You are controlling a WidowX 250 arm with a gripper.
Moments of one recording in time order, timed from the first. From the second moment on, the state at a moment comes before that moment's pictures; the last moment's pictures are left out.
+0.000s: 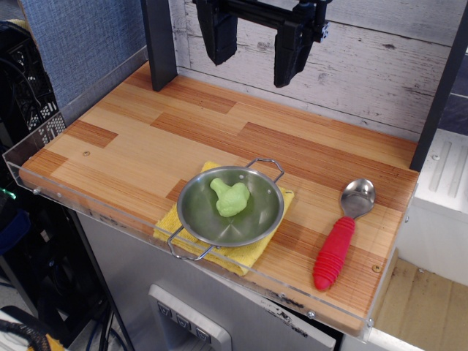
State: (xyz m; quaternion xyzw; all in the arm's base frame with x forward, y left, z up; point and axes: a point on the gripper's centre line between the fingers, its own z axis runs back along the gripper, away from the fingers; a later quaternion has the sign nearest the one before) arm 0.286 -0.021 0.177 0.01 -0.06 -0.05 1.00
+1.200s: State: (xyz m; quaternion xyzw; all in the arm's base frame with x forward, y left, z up) arm 0.261 0.014 0.087 0.02 -0.01 -0.05 1.00
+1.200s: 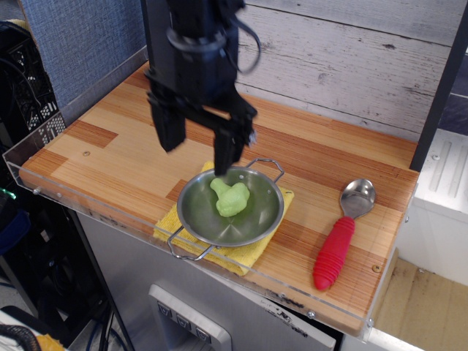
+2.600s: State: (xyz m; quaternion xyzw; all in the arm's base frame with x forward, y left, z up) arm 0.270 -0.001 0.032 0.01 0.07 -0.07 1.00
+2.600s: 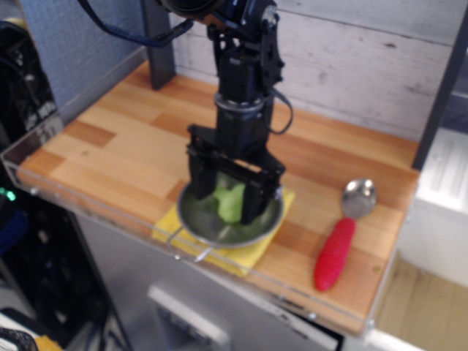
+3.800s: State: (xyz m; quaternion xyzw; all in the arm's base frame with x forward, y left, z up) arm 0.269 -0.011 0.023 0.02 0.08 -0.09 0.99
